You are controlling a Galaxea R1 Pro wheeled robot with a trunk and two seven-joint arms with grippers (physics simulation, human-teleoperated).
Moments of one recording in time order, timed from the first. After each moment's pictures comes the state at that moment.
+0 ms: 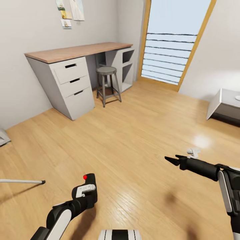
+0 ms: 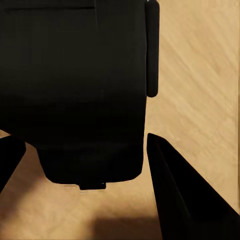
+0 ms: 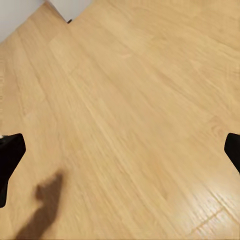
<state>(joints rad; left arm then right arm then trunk) -0.16 0.10 -0.26 -1.52 0.70 0.75 0.35 -0.43 -0.22 -0.34 -1.61 -0.01 0.90 0.94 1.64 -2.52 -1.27</state>
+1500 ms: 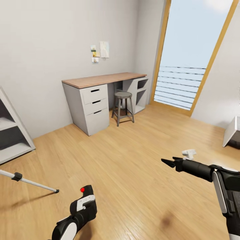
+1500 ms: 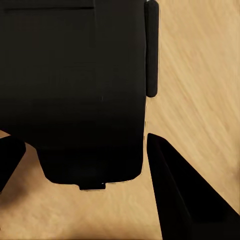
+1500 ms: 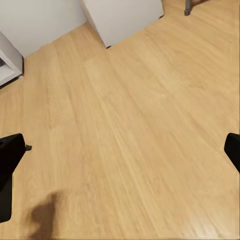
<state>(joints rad) -0.11 0.04 -0.26 -1.35 0.71 0.56 0.39 -0.42 -0.20 -0.30 -1.61 0.01 0.90 0.90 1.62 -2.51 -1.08</state>
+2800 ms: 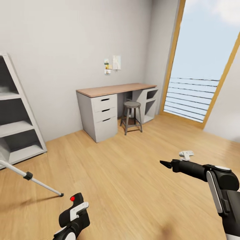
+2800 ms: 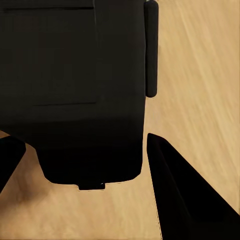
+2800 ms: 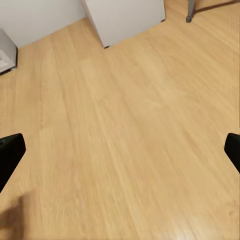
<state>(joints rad) -0.08 0.04 -0.25 -1.26 0.71 0.39 0.49 -0.42 -0.19 -0.23 -1.61 0.00 0.96 0.75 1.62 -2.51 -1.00</state>
